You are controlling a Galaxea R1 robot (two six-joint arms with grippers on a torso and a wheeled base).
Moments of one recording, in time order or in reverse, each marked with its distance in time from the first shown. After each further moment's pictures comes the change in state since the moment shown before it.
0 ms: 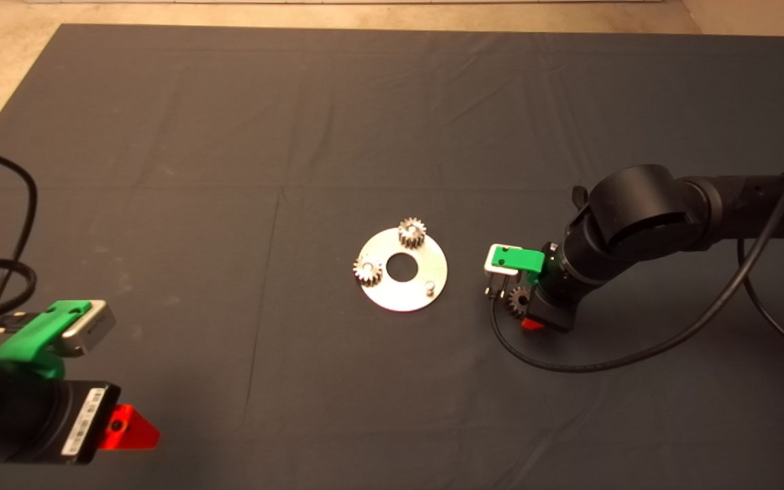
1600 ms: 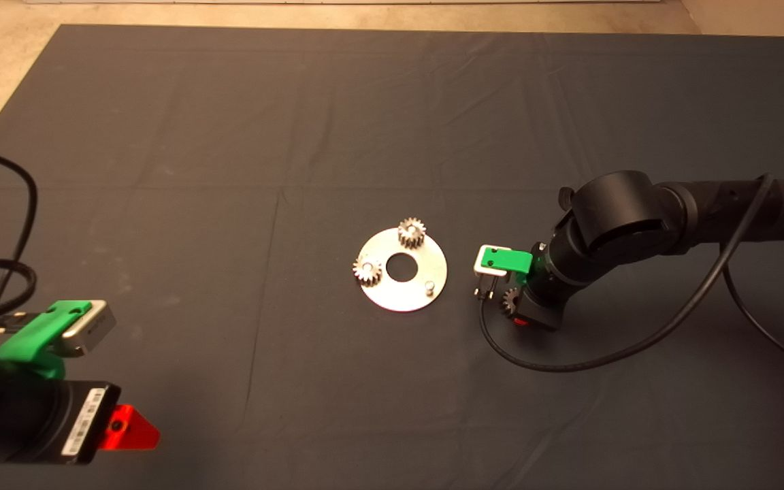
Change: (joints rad) left arm 0.000 0.000 0.000 0.000 0.000 0.000; right arm -0.021 0.034 -0.028 -0.044 -0.017 0.004
